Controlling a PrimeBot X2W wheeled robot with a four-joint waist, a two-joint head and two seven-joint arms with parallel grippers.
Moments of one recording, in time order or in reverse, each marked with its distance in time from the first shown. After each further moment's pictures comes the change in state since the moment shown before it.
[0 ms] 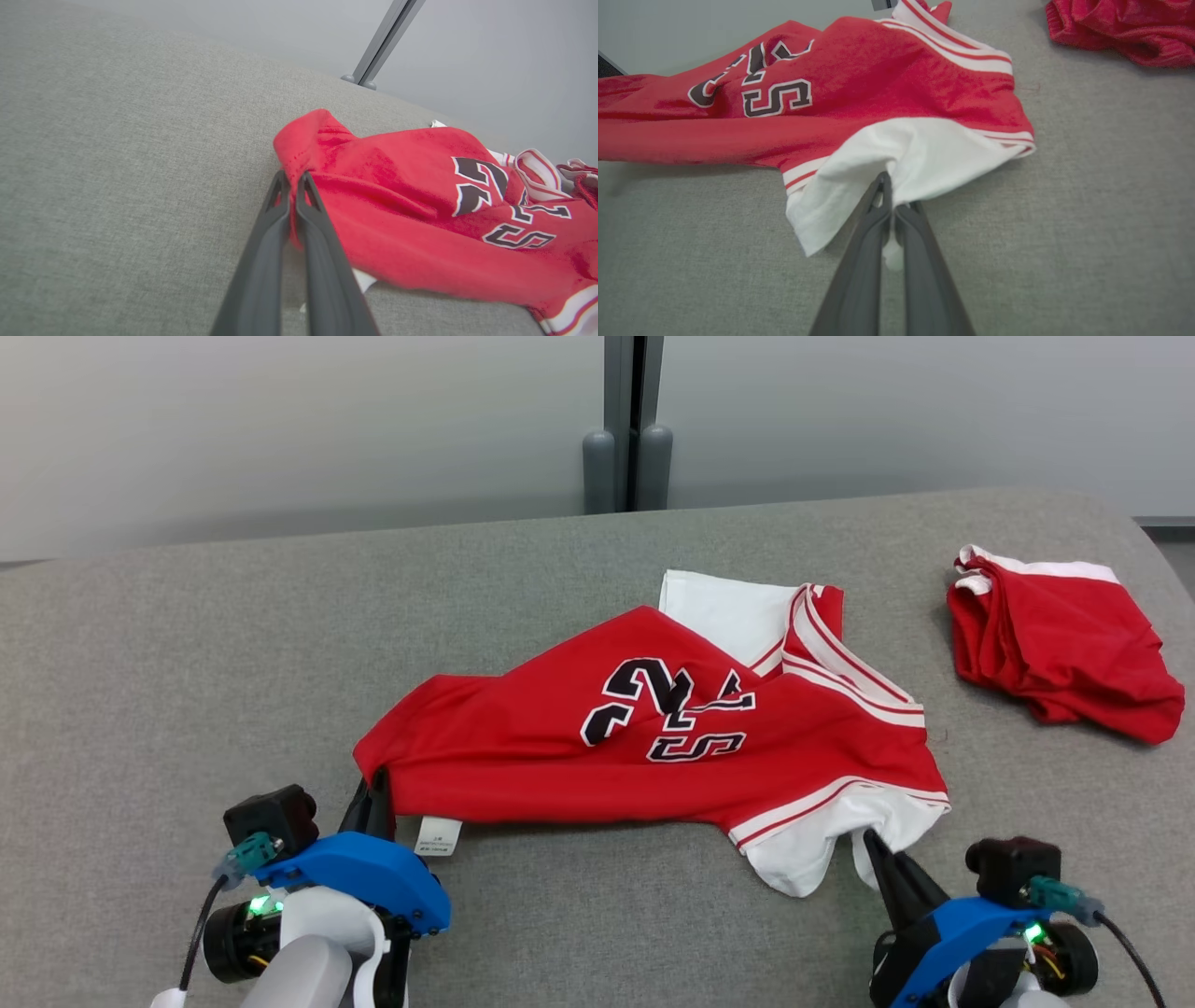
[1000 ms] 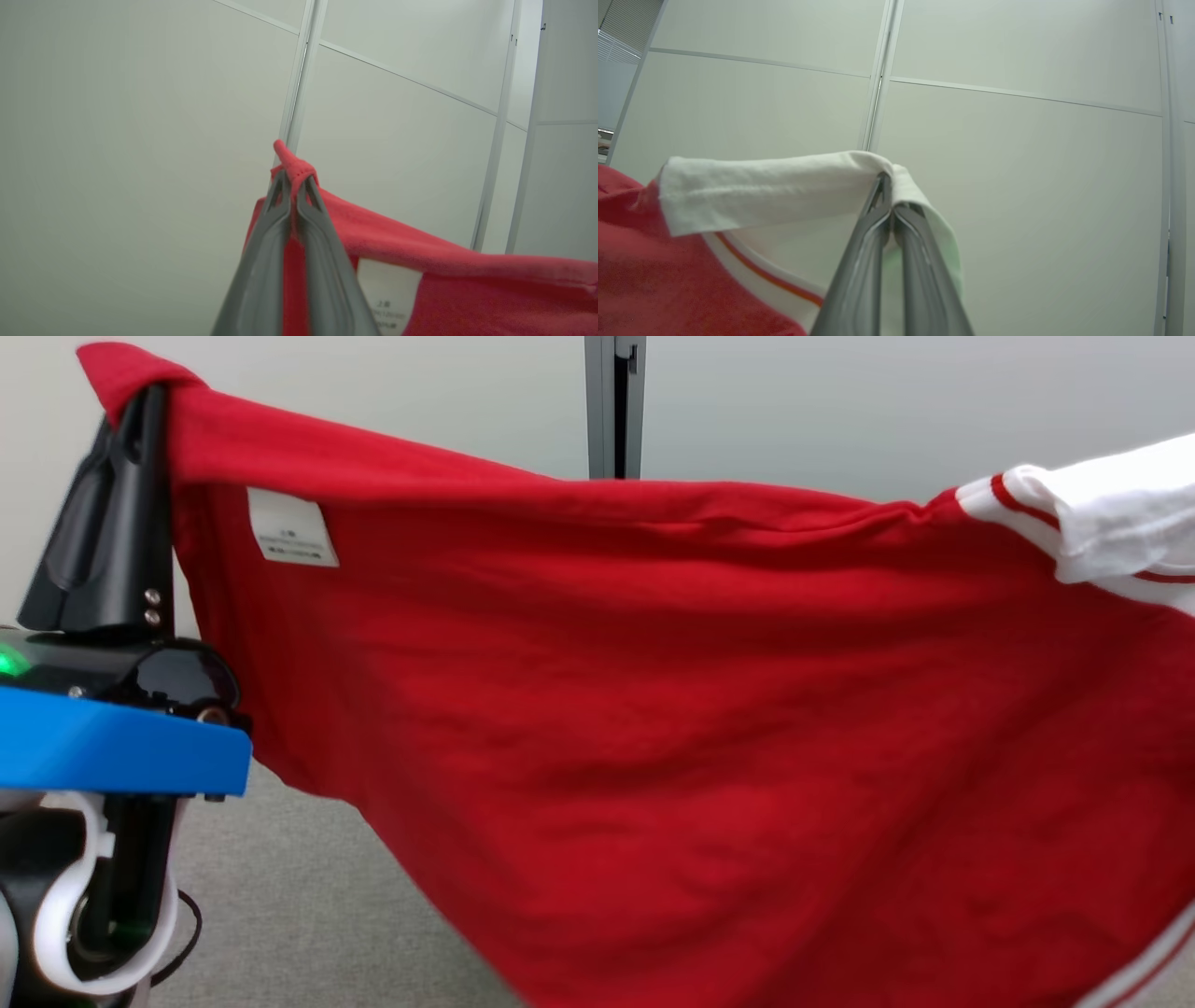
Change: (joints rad) left arm -0.158 0.285 0.197 -0.965 -0.053 0.099 0.318; right arm -0.141 -0.130 -0.264 -1.134 -0.019 0.000 0.284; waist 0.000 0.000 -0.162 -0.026
